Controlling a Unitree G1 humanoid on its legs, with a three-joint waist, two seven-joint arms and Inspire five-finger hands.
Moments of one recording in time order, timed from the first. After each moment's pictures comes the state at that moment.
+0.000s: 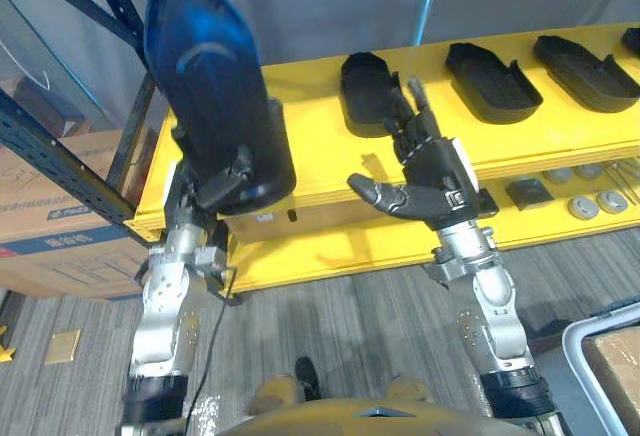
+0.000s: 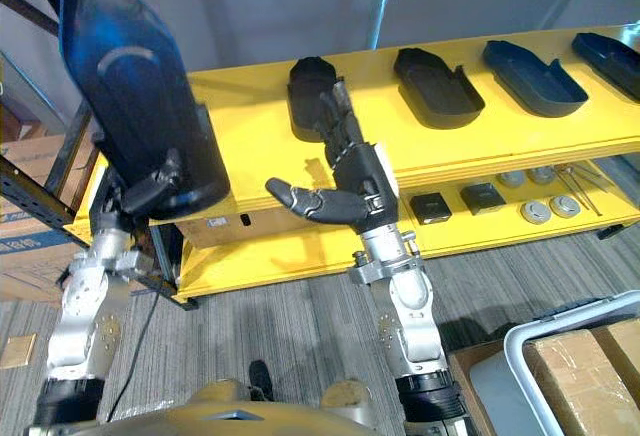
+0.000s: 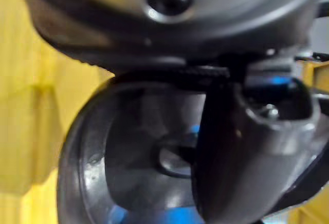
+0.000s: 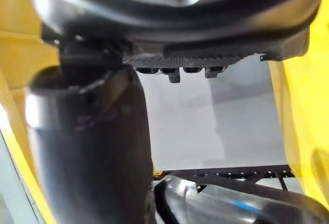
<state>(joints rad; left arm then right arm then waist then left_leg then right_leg) 0.14 0.19 0.13 -0.12 -0.39 -0.04 0.00 0.01 -0.20 0.15 -0.14 0.40 -0.33 0.29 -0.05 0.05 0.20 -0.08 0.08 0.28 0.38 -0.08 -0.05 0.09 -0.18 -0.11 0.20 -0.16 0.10</state>
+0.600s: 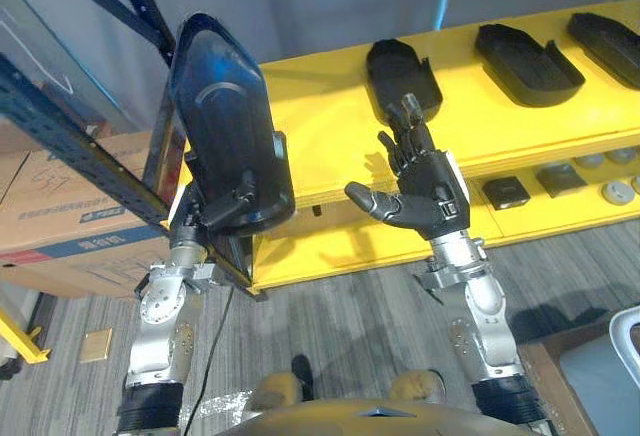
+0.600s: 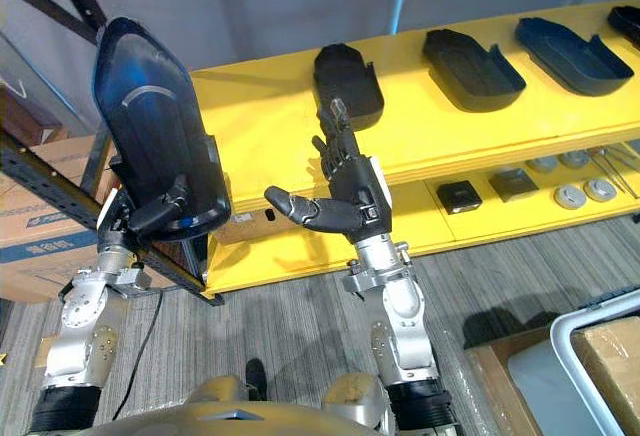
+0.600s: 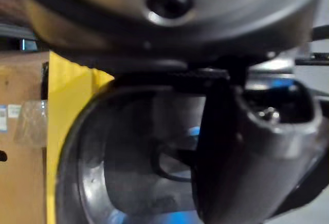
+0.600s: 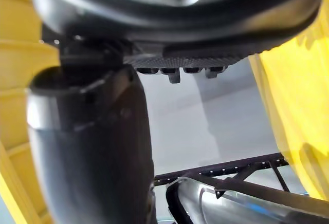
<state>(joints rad) 0.08 0.25 0.14 -0.06 -0.39 -0.04 -0.09 0.02 -0.12 0.14 -0.11 0.38 -0.40 0.22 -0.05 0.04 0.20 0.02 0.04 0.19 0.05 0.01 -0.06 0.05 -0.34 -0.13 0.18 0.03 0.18</state>
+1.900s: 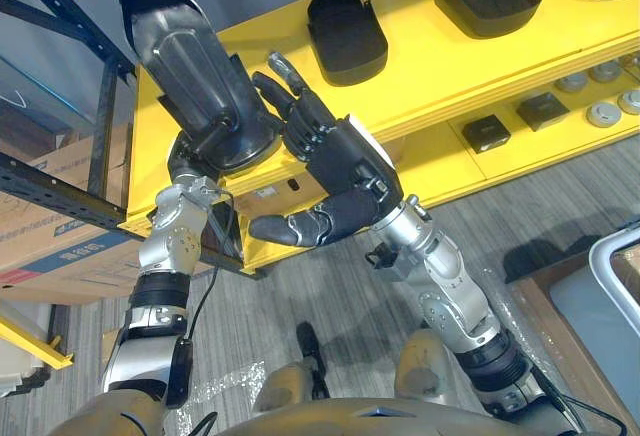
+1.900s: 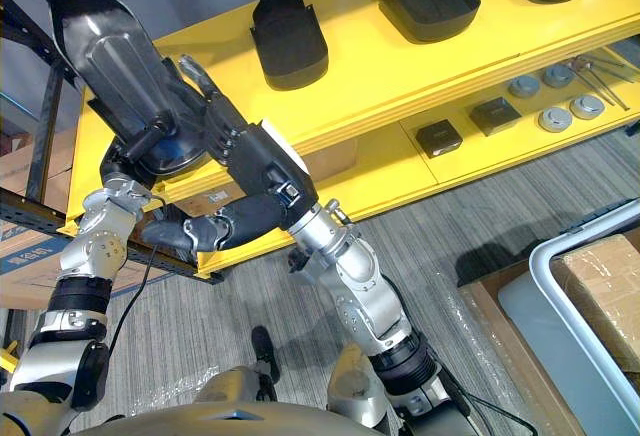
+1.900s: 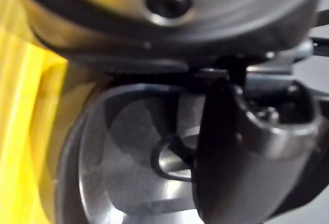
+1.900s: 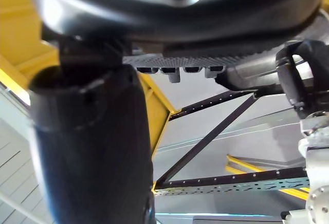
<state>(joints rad) -0.46 0.33 0.16 0.43 -0.74 0.11 0.09 -0.22 -0.22 0.46 -0.31 0.50 -0.19 0.34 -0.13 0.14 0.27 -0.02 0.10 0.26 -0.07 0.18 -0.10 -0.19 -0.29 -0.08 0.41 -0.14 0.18</state>
